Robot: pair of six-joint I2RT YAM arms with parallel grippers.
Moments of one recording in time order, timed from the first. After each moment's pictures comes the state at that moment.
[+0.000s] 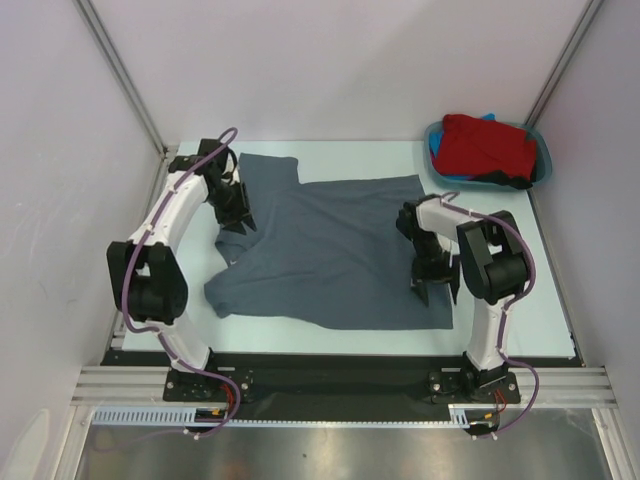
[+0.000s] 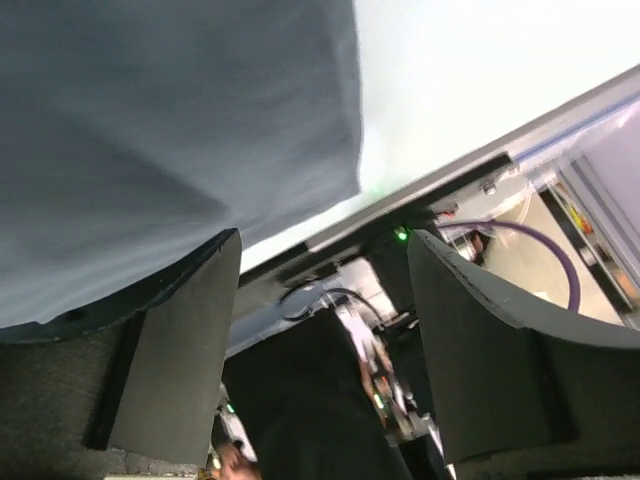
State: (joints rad) left arm -0.11 1.75 1.57 -1.09 0.21 -0.36; right arm 0.35 1.97 1.22 -1.33 0.24 0.62
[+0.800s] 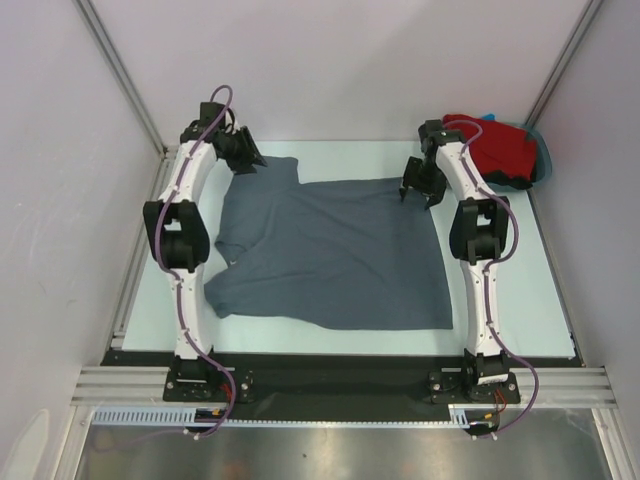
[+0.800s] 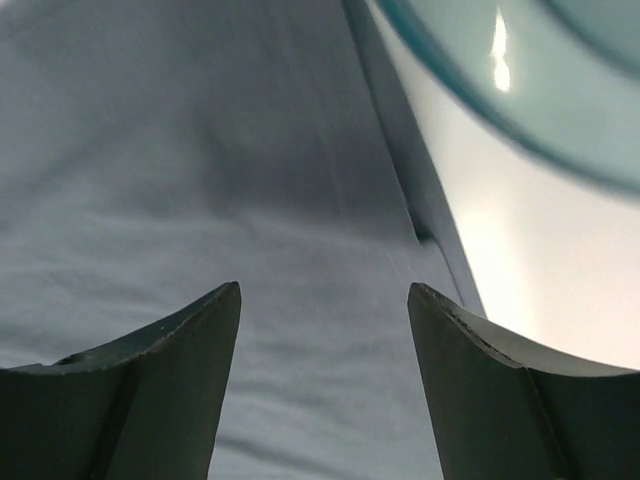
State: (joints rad) left arm -0.04 2.29 2.20 -0.82 0.33 -0.44; right arm 0.14 2.51 2.40 -1.21 0.00 0.46
